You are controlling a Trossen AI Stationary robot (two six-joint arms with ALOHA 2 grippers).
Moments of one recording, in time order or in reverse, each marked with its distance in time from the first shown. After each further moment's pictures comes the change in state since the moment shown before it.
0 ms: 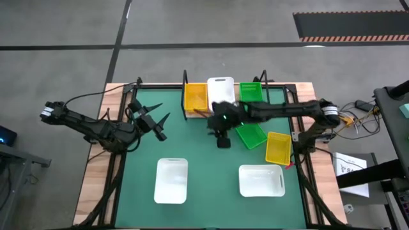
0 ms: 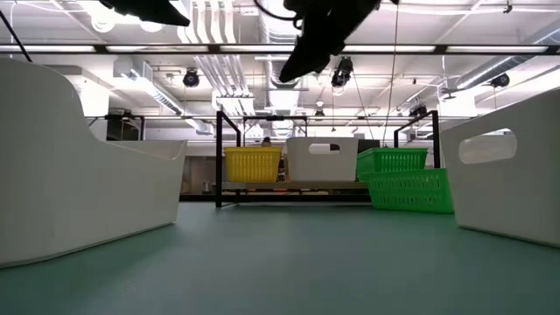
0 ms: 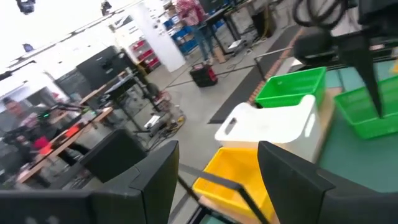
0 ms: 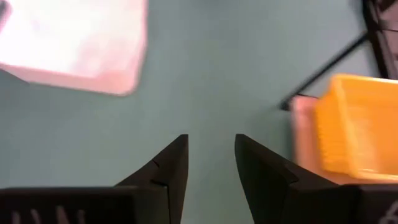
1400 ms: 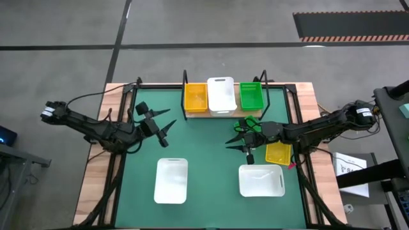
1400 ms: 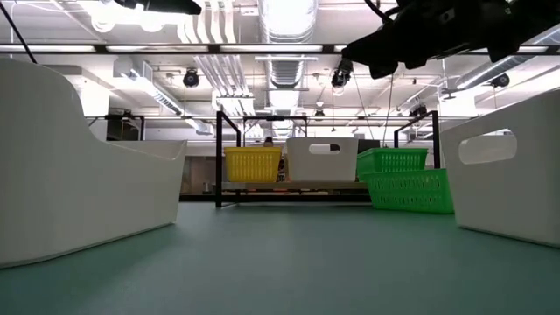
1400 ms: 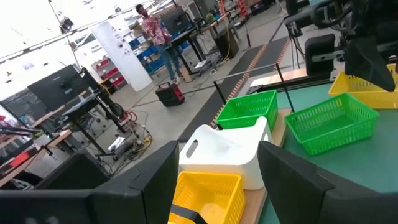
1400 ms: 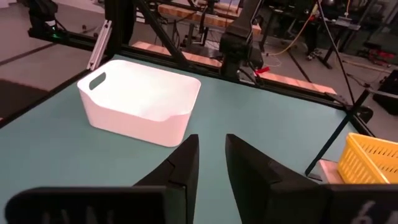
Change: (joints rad) left arm 0.000 0.038 -0.001 0.102 0.171 0.031; right arm 0.160 -0.458 -0.904 1.038 0.010 -0.001
